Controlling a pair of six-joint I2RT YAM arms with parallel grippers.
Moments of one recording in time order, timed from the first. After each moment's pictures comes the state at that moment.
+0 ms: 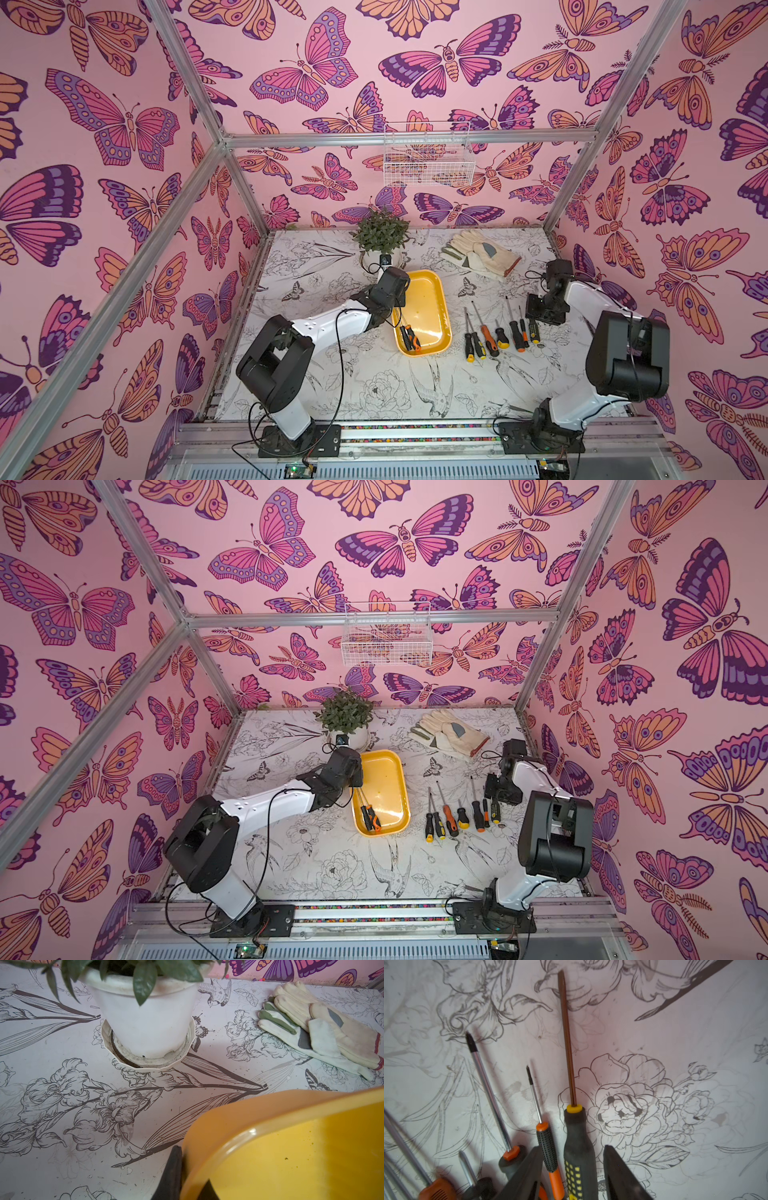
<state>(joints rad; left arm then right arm) -0.69 1.67 1.06 -0.12 -0.37 -0.50 -0.14 1.62 1.04 -0.74 0.00 0.09</state>
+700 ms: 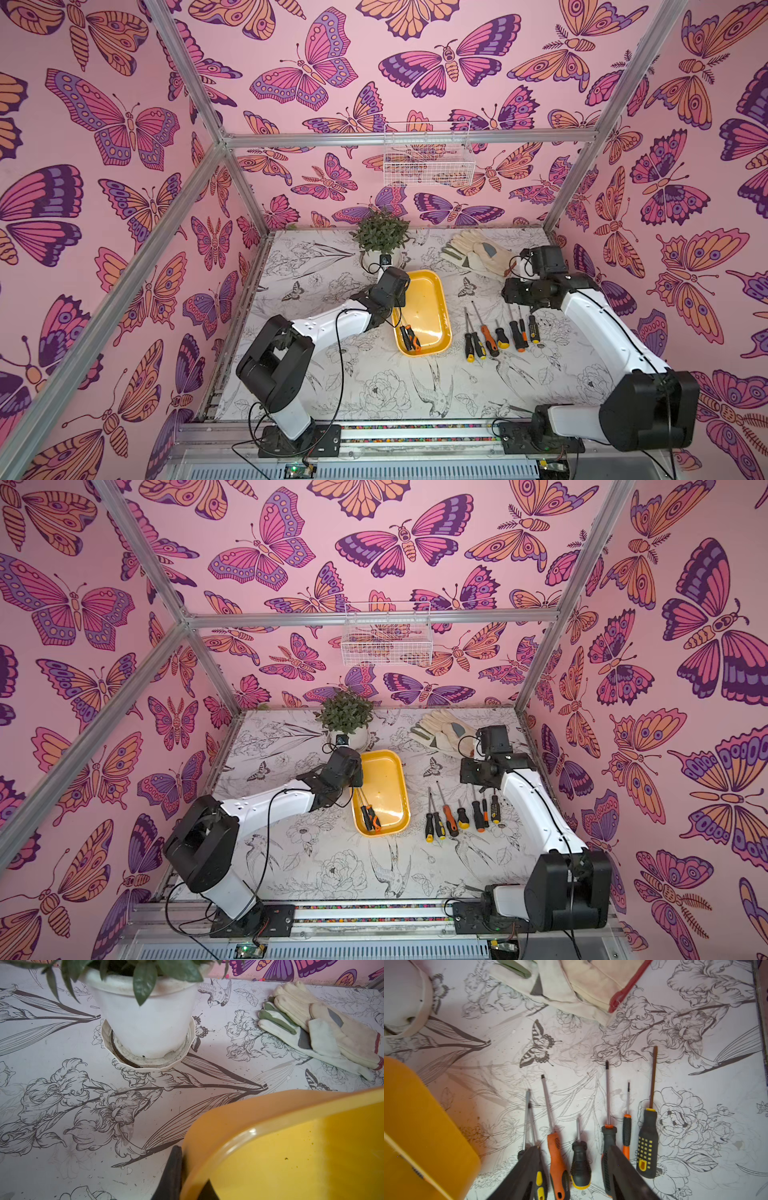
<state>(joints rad) -0.69 1.67 1.06 -0.12 -0.37 -0.50 0.15 1.32 1.10 -0.79 -0.07 0.16</state>
